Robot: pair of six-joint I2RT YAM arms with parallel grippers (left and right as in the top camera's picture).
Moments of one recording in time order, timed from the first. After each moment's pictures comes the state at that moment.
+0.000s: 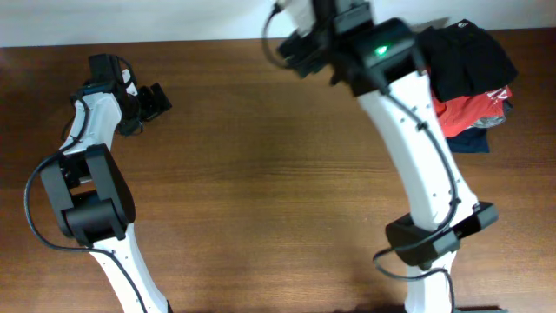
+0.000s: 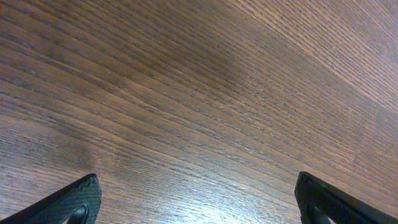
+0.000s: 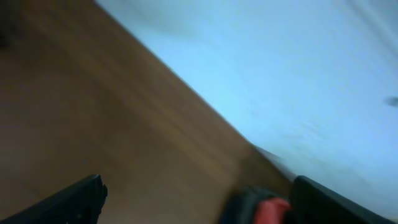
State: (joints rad) left arm 0.21 2.28 1.78 -0.67 0.20 -0.31; right arm 0.51 2.08 2.58 -1.19 0.22 -0.38
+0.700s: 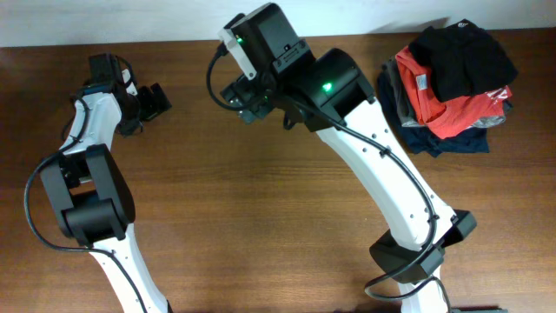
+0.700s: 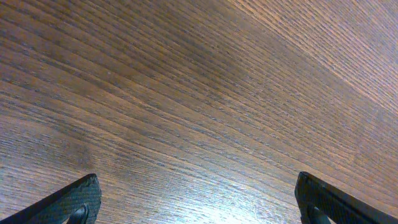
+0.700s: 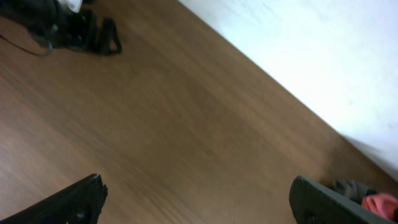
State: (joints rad) left arm 0.21 2.28 1.78 -0.67 0.20 -0.31; right arm 0.69 2.08 2.58 -1.33 0.18 -0.12
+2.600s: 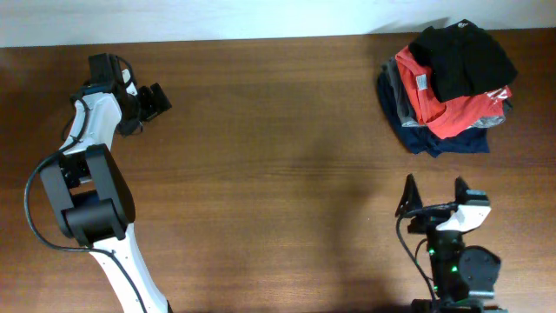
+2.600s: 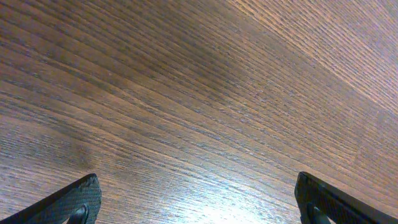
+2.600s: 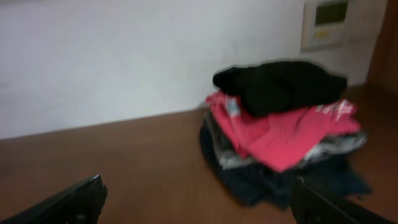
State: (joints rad) left arm 0.21 2.28 1.78 -0.67 0.20 -0.31; right arm -0.11 0.16 0.13 -0.01 -0.07 0.15
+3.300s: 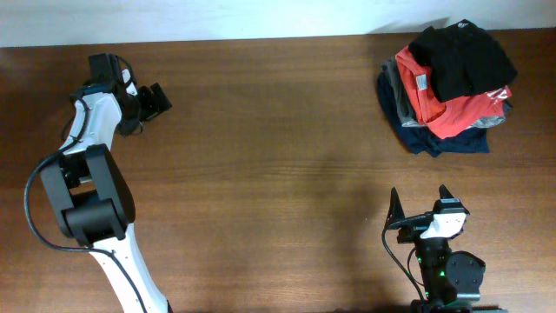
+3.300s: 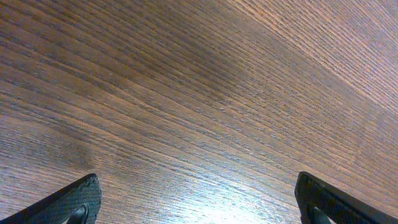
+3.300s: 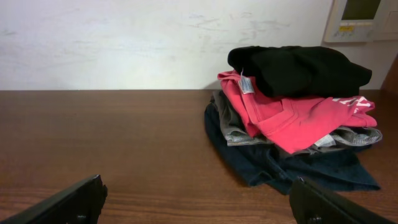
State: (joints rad) left arm 0.21 2.28 1.78 -0.67 0.20 -0.31; right arm -0.07 0.01 0.01 -0.07 -0.10 0.01
